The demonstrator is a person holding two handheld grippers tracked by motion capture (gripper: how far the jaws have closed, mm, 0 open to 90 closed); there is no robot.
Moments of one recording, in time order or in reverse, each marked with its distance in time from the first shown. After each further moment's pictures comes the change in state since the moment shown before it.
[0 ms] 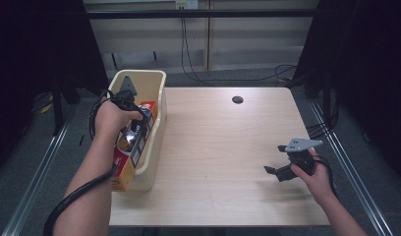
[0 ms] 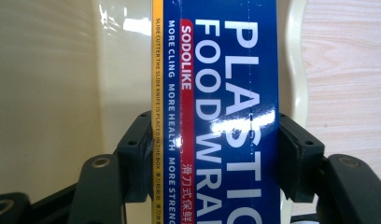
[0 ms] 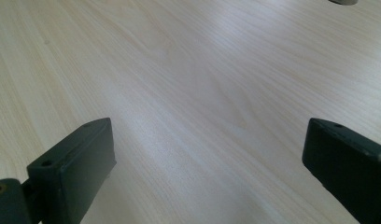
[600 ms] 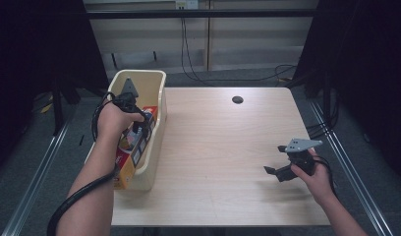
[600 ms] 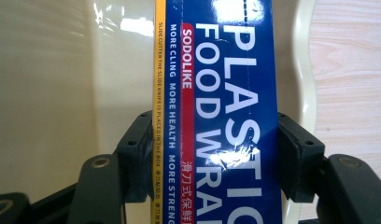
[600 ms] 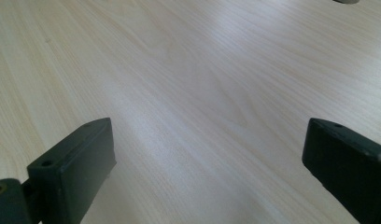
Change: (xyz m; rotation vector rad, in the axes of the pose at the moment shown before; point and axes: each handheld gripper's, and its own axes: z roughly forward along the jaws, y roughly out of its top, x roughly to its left) left arm 0.000 0.001 0.009 0.001 0.000 0.003; right arm 0.000 -0.001 0.000 0.003 -0.003 -0.003
